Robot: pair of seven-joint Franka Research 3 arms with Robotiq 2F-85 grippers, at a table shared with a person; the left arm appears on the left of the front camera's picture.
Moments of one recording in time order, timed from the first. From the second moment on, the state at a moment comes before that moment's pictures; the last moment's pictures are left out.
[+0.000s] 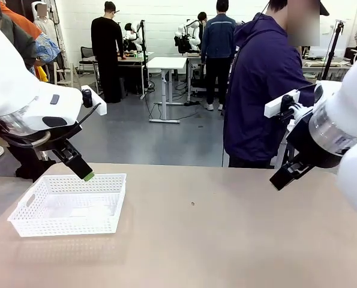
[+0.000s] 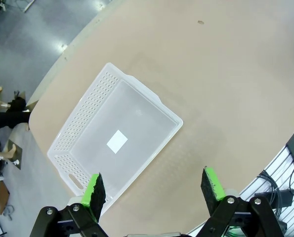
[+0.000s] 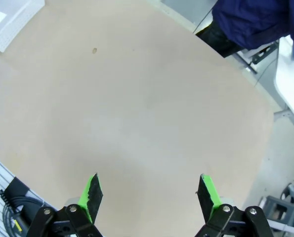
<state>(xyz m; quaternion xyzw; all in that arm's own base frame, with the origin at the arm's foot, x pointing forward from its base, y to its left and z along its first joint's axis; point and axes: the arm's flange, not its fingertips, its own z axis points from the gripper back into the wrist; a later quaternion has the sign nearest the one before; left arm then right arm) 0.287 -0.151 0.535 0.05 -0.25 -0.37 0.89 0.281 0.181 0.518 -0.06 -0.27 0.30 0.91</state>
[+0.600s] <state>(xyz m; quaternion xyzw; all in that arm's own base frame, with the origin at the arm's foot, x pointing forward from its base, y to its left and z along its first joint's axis) 0.321 -0.069 0.549 -0.25 -0.24 -0.28 0.89 0.315 0.061 0.545 0.31 -0.28 0.24 0.88</state>
